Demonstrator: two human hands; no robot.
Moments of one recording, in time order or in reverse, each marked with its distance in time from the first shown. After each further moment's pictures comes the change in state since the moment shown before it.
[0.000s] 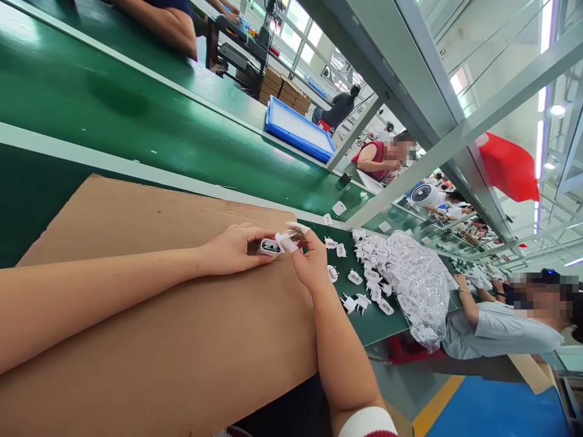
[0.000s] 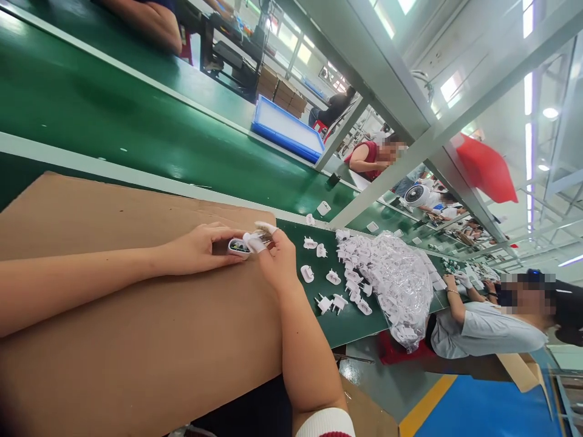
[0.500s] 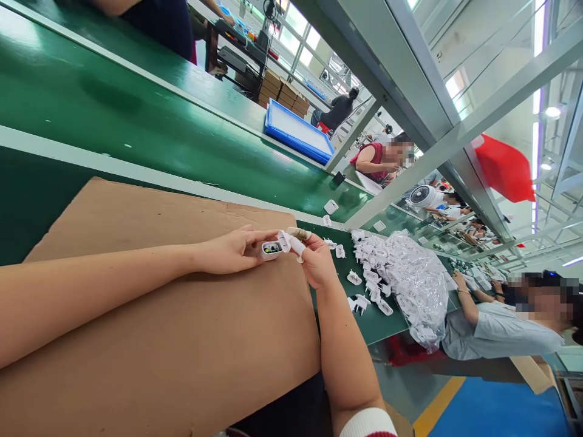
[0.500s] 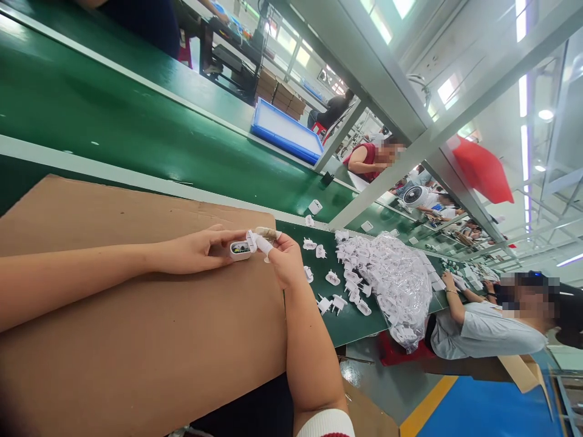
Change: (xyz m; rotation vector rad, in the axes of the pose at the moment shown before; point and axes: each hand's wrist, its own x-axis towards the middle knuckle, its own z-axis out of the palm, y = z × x) left_hand -0.002 -0.007 -0.007 -0.096 -0.175 -0.046; right_hand 0.004 0.004 -0.005 0.433 -0.044 0.313
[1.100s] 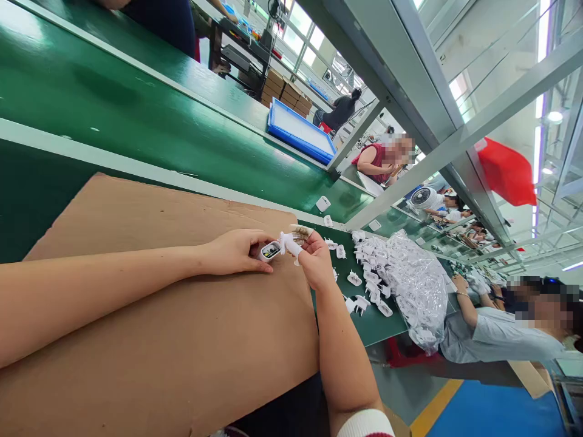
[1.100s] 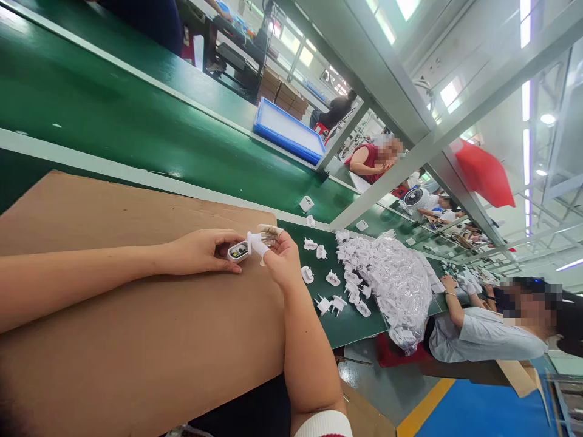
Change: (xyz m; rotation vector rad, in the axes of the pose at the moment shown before) left_hand 0.000 0.016 -0.001 -0.010 -0.049 0.003; right_hand -0.005 -0.005 0.007 -0.121 0.009 -0.084
